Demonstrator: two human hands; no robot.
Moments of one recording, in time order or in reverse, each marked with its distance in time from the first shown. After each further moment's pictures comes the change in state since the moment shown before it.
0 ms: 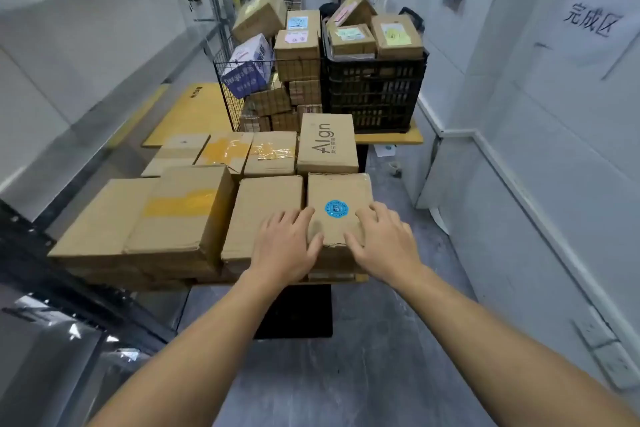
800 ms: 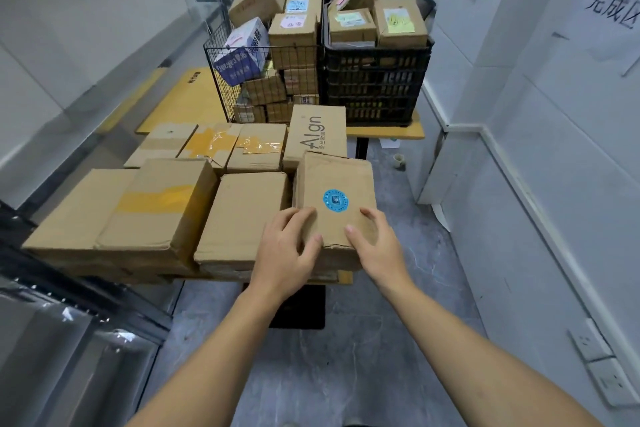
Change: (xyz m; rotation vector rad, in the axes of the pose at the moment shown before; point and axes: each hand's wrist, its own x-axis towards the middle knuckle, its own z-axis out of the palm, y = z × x) left_hand -0.005 0.042 0.012 -0.546 0.160 -0.108; right_hand 0.015 0.052 0.042 0.932 0.014 0.292
